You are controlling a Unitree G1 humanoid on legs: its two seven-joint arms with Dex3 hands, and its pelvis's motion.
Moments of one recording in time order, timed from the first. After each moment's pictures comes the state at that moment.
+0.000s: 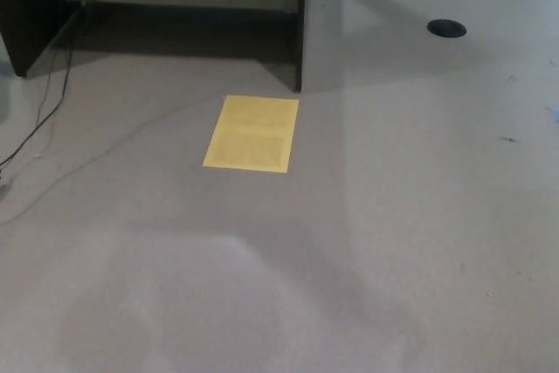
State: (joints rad) left_arm 0.06 0.53 0.02 1.03 0.27 -0.58 0.13; right_arm -0.22 -0.48 0.08 1.26 -0.30 -0.26 0.05
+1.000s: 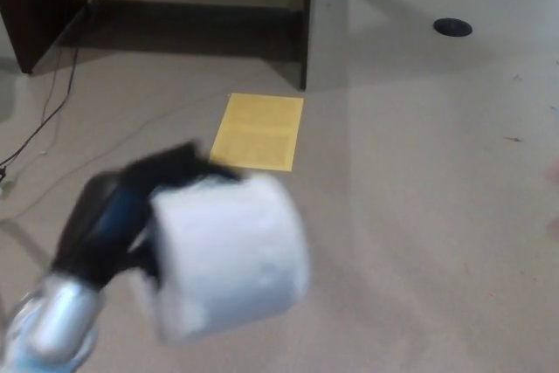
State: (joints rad) left_arm -0.34 0.39 -0.12 0.08 0.29 -0.51 0.03; right_arm -0.20 -0.48 0.11 1.26 -0.31 -0.26 0.05
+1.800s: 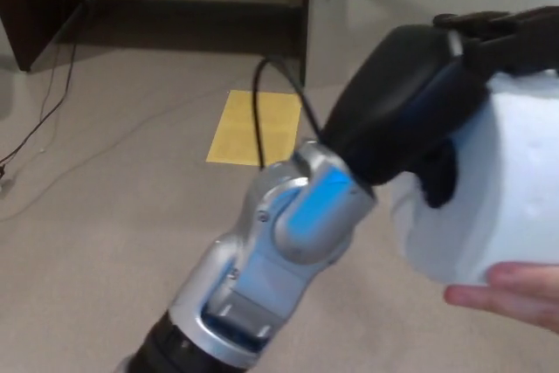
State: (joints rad) left_arm -0.77 -0.01 -0.44 -0.14 0.47 -0.10 -0.10; right_arm -0.26 -0.41 0.19 1.28 -0.33 -0.25 0.05
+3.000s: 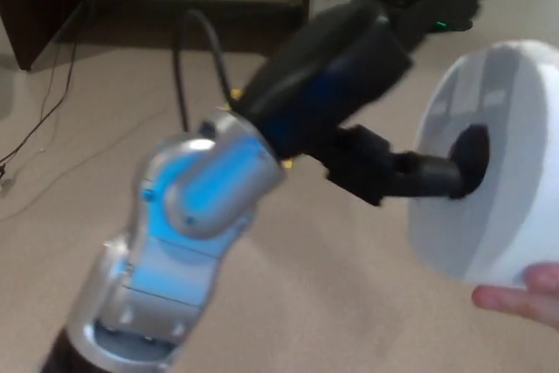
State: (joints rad) left_arm -0.75 0.20 -0.27 -0.47 0.34 0.28 -0.45; right_arm -0.31 -0.39 0.22 1.29 -0.35 -0.23 0.05
